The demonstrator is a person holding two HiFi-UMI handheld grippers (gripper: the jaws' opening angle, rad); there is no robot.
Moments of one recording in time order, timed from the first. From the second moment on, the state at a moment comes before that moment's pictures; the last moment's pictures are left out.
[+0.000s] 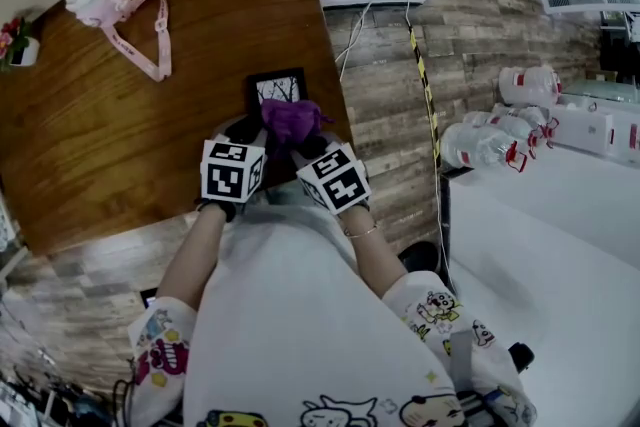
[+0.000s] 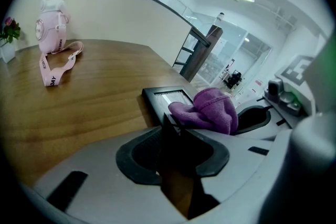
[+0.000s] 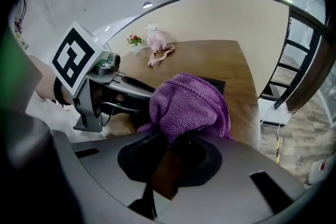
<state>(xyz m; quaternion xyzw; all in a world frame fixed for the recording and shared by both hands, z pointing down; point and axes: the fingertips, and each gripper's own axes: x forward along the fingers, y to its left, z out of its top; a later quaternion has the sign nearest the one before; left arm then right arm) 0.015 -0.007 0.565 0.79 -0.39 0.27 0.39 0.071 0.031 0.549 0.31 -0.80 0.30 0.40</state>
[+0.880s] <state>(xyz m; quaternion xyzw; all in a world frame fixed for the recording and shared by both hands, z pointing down) 0.014 -0.007 0.566 0.78 -0.39 0.27 0.40 0.147 0.028 0.549 0.37 -0.76 0.29 0.45</state>
